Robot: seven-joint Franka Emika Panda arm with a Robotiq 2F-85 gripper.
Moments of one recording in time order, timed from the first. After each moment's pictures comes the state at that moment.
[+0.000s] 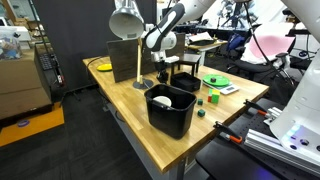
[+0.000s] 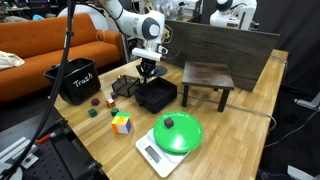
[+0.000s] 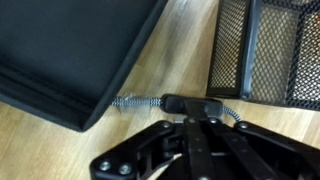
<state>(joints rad) 0.05 0.89 0.11 -1.49 -0.04 2.05 -0.33</state>
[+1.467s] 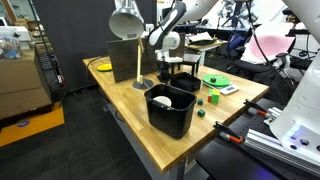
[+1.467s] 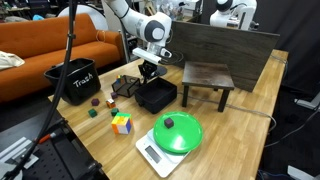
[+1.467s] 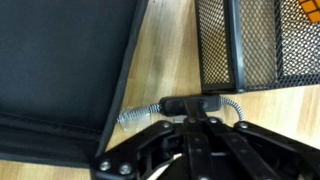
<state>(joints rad) 0.01 0.88 0.11 -1.51 0.09 2.06 -0.23</state>
